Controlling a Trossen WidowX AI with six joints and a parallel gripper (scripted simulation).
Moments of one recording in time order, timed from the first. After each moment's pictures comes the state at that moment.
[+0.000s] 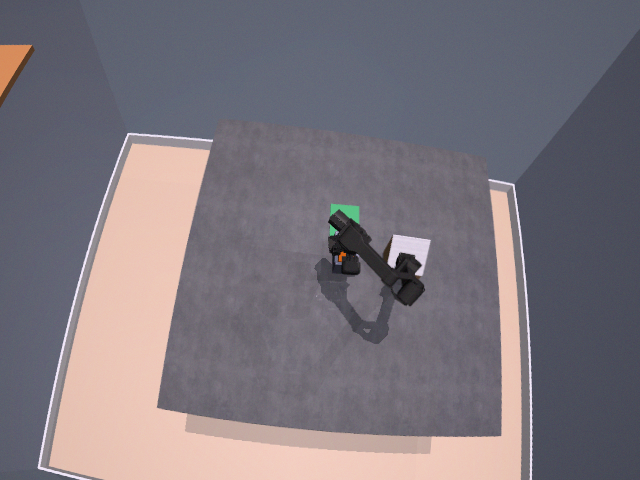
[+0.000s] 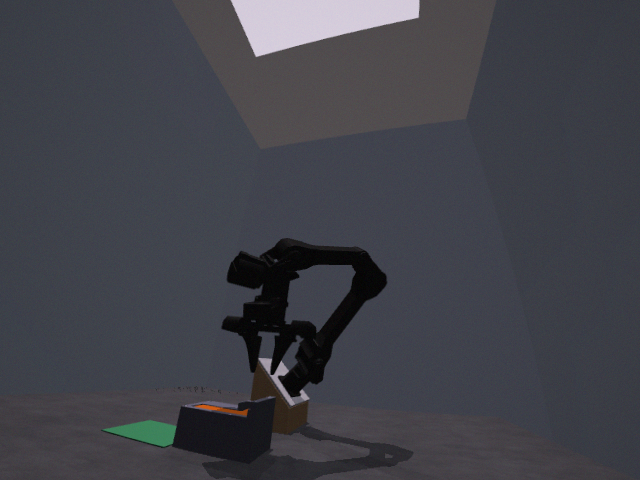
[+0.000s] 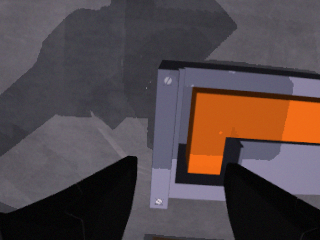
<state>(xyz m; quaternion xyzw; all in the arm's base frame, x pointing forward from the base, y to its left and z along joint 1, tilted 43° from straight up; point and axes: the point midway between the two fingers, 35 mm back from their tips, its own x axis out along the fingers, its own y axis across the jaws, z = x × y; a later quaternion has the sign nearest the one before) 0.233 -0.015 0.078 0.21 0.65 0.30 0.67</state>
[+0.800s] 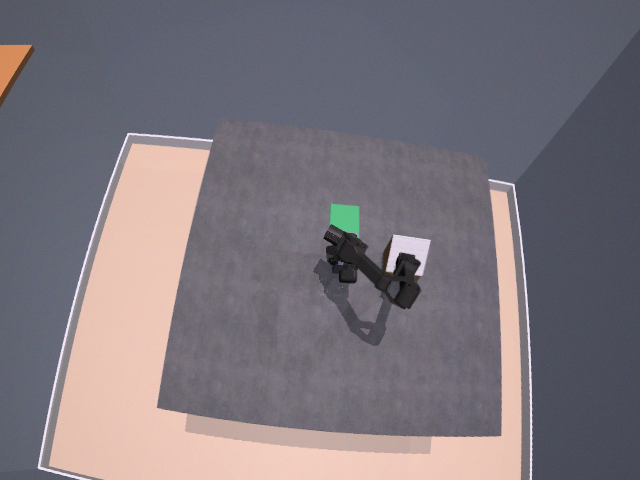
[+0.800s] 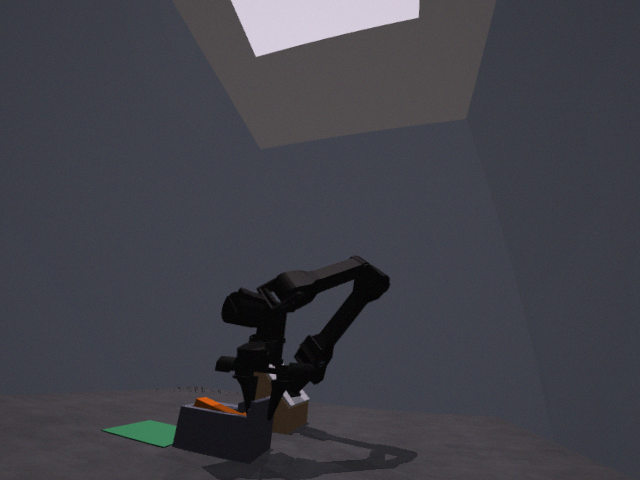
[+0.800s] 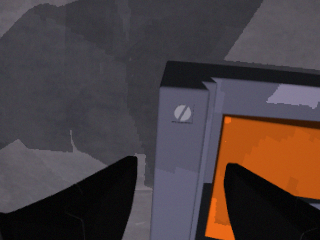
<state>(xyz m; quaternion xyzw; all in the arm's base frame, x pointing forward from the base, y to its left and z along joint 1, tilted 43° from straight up) 0.227 0.040 0.025 0.22 0.65 0.30 0.66</state>
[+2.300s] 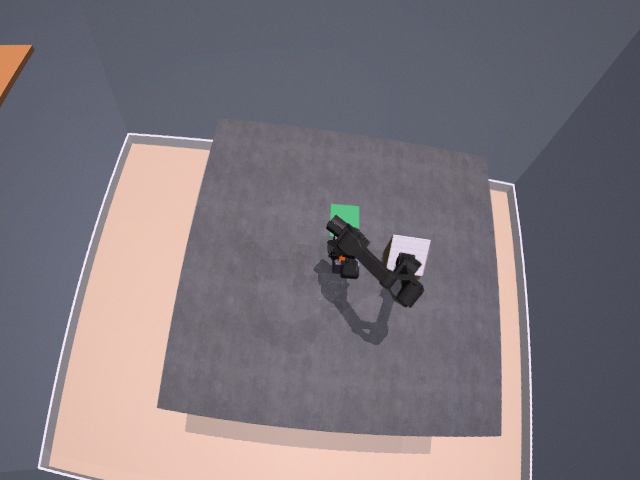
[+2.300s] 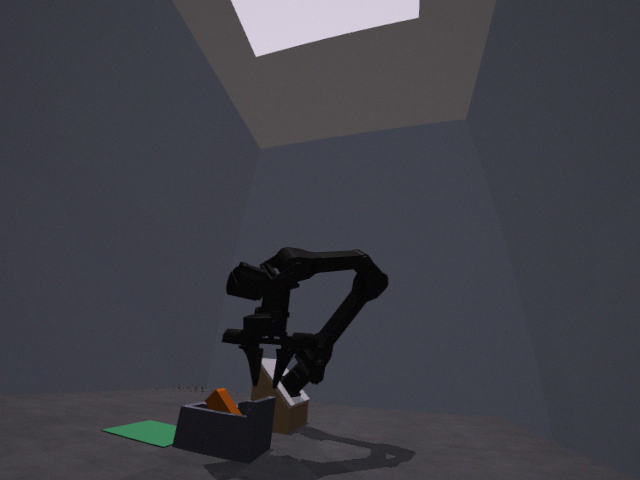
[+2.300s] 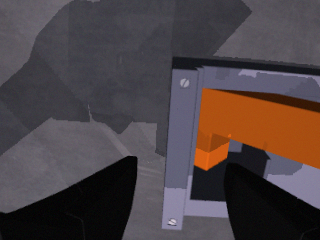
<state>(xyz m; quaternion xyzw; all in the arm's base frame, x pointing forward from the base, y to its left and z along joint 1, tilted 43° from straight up) 0.230 0.006 0.066 0.22 0.65 0.30 0.66</state>
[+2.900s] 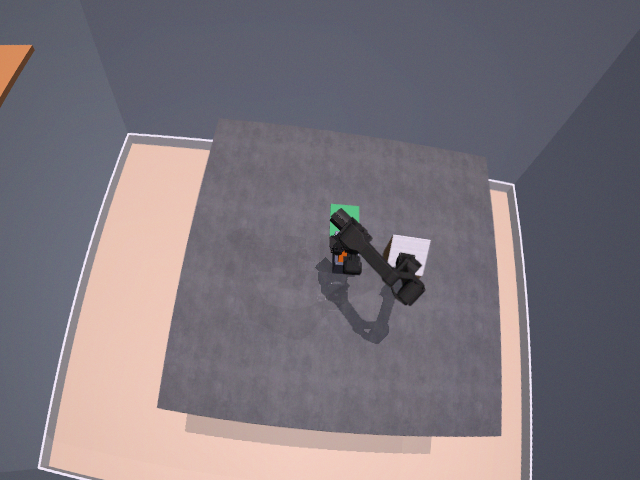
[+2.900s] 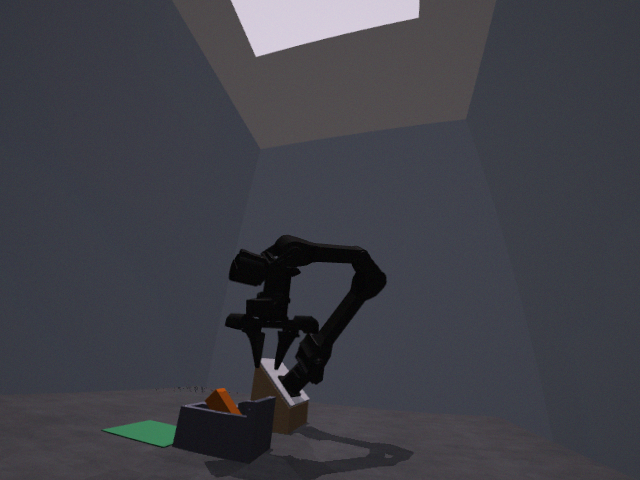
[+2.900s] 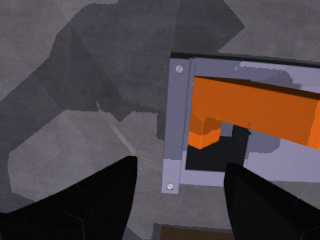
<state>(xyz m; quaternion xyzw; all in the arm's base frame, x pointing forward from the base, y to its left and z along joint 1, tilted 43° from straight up) 0.228 -0.018 0.087 0.22 0.65 0.30 0.66</state>
